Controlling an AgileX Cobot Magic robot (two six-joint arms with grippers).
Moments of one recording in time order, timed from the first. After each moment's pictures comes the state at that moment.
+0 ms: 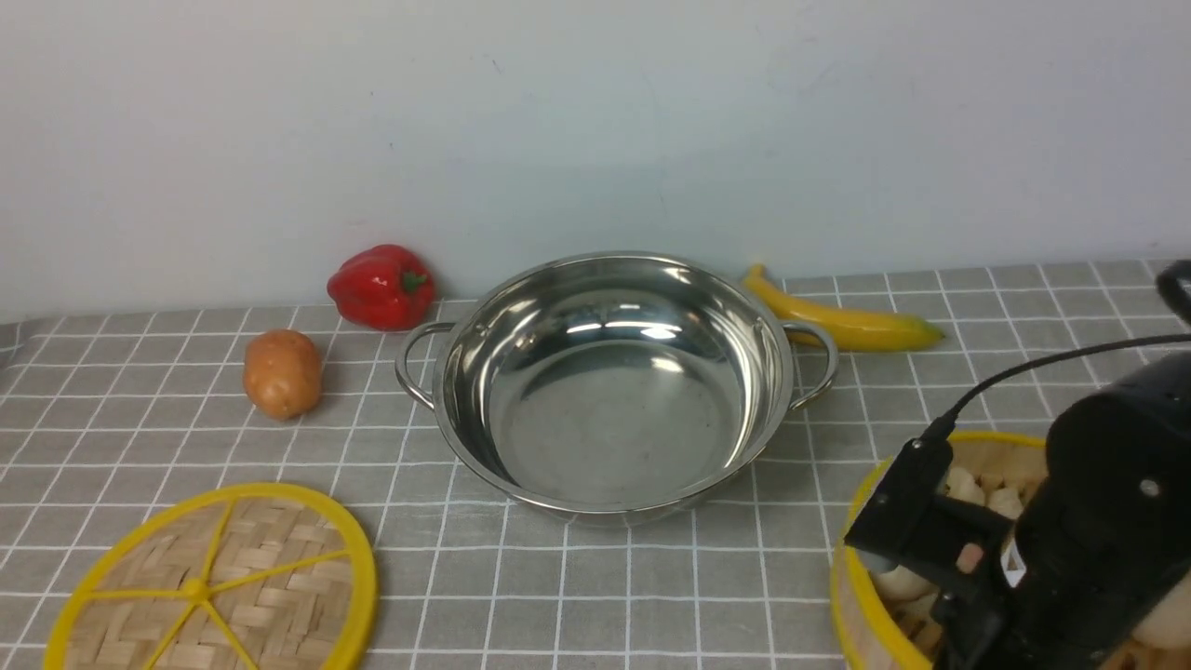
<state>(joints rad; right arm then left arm) 0.58 1.50 -0.84 0.10 1.01 -0.28 0.11 0.00 0.01 0.03 0.37 0.09</state>
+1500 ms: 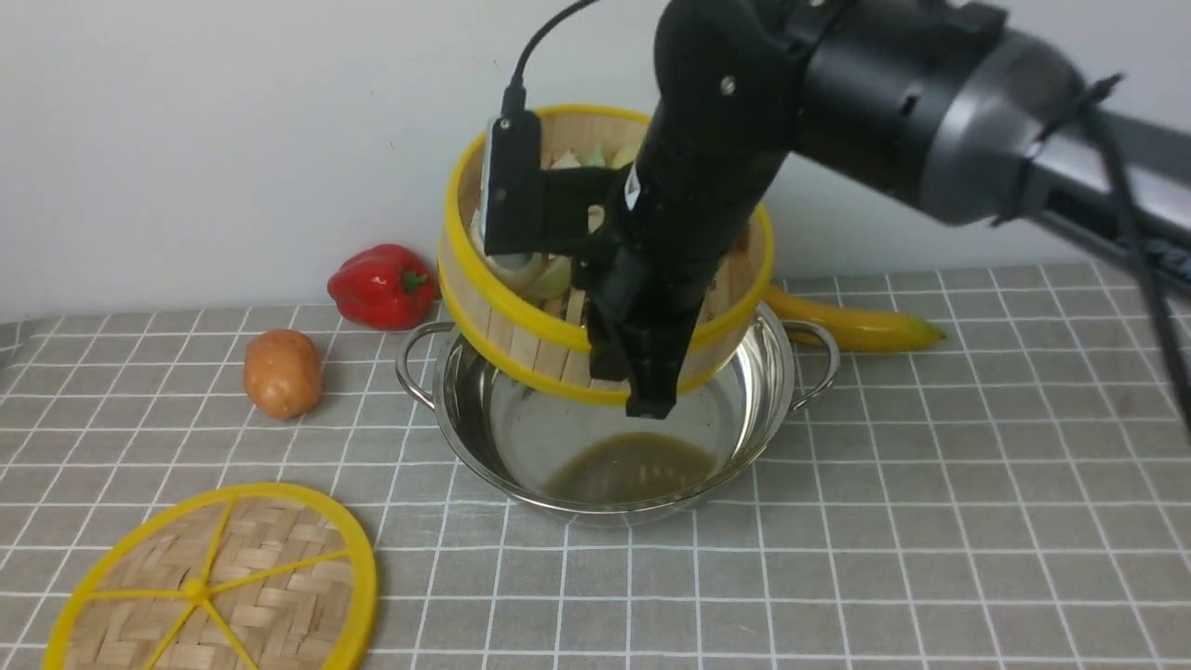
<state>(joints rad) 0.71 2.06 -1.99 0.07 1.28 -0.79 0.11 0.00 0.01 0.03 0.37 0.09</state>
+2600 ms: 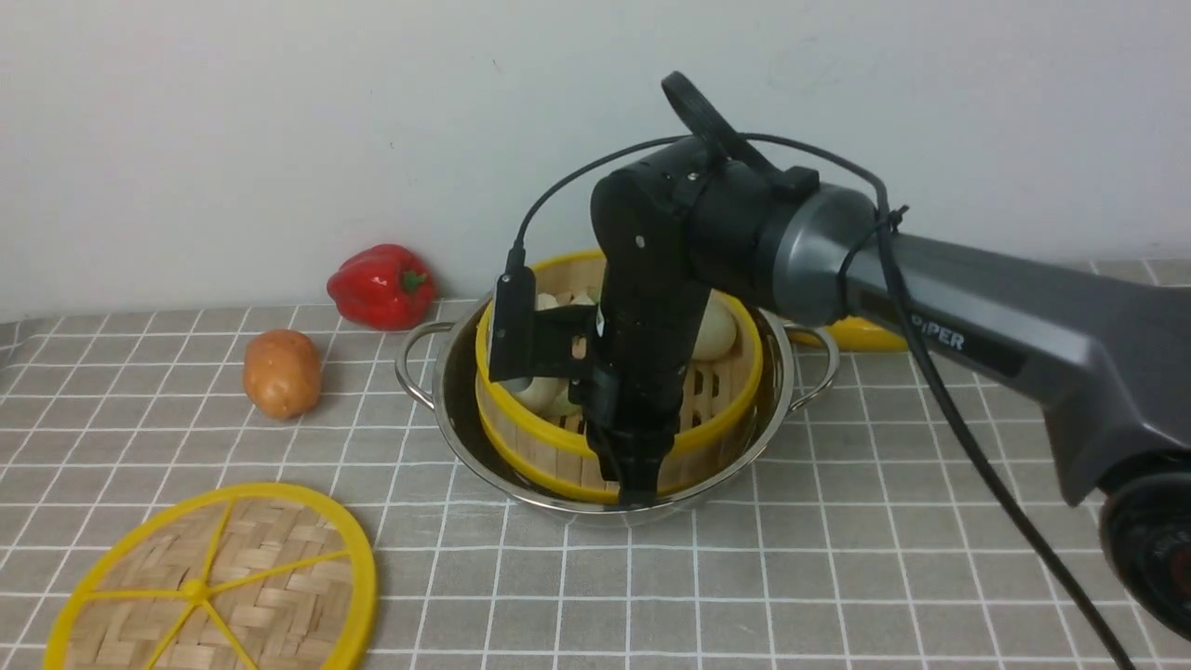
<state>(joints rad) 0.71 2.26 -2.00 0.08 1.27 -0.78 0.11 0.00 0.01 0.03 0.37 0.09</state>
